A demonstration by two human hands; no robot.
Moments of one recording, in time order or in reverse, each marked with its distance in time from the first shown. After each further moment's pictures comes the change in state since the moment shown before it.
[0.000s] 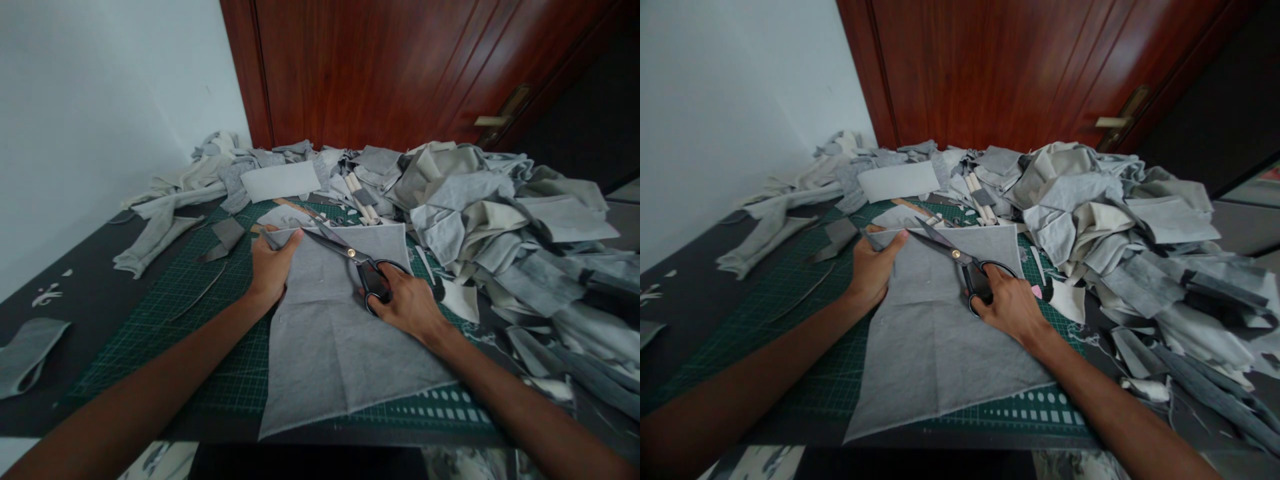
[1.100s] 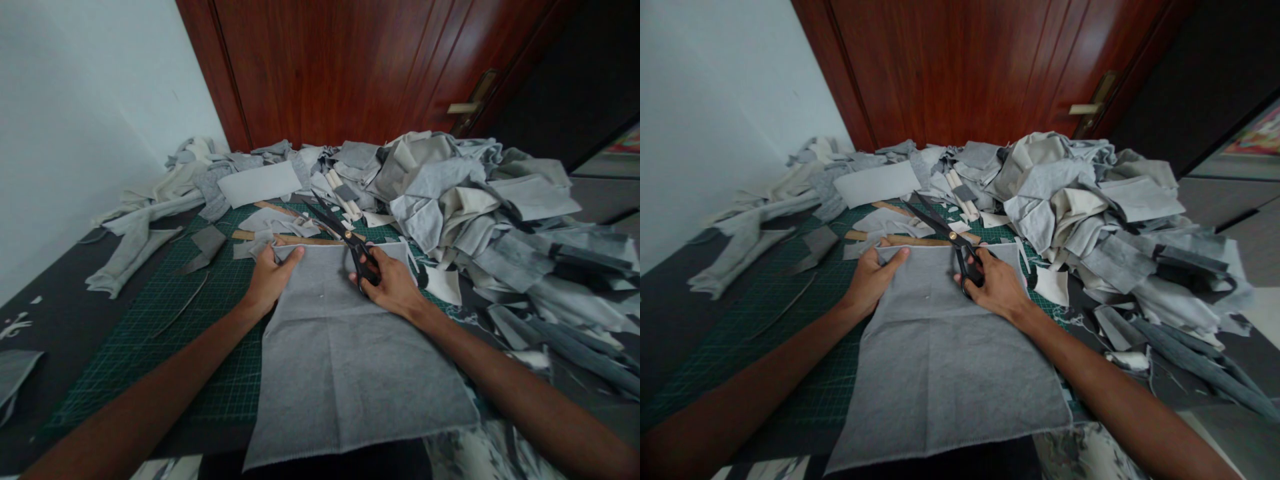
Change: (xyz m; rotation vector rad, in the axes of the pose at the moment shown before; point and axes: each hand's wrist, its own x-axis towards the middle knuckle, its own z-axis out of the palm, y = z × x) left_hand -0.015 -0.002 0.002 0.077 -0.351 -0.119; right_hand 0.010 0.016 0.008 0.337 0.047 0.083
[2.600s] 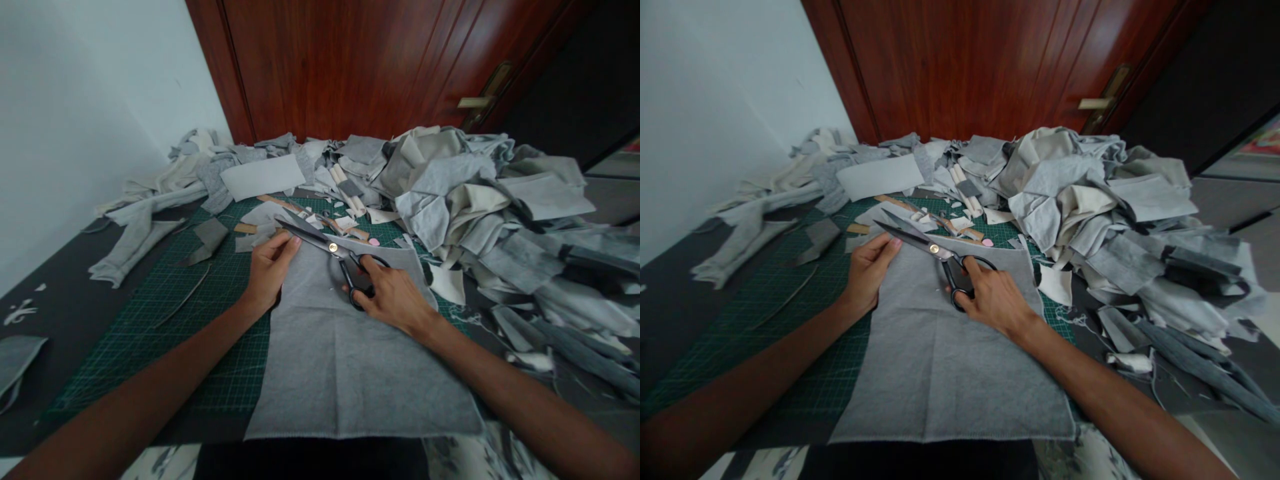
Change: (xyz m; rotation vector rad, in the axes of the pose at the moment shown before) left_hand -0.005 0.006 0.000 -0.120 -0.020 0.122; right_hand -0.015 -0.032 -0.010 -0.272 -0.208 -0.056
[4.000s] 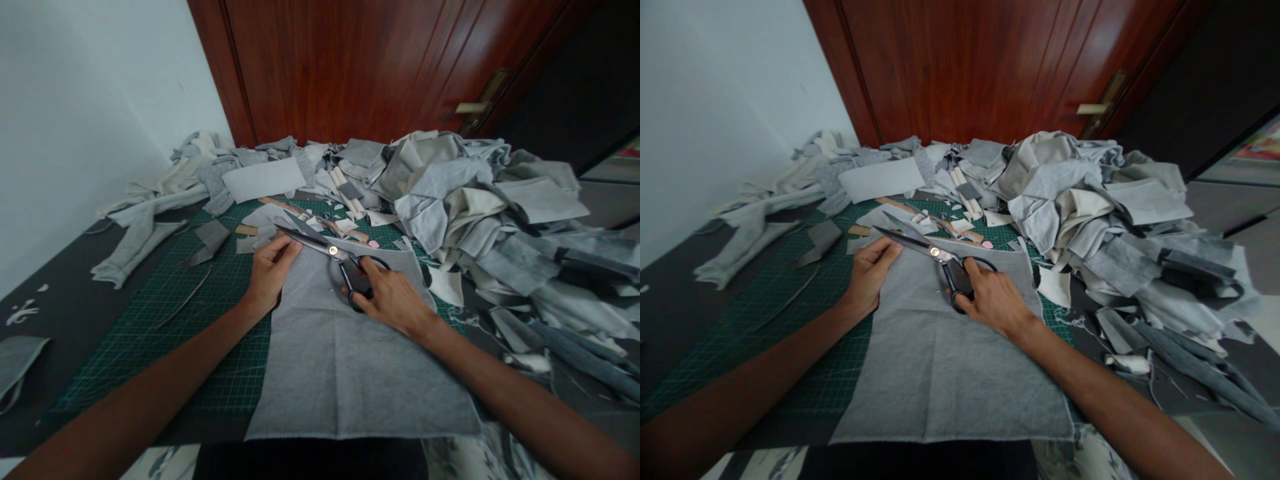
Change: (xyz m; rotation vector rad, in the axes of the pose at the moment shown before) left_hand 0.000 0.002 0.001 -0.023 0.005 -0.020; right_hand 0.000 -0.002 -0.002 -0.051 -0.019 0.004
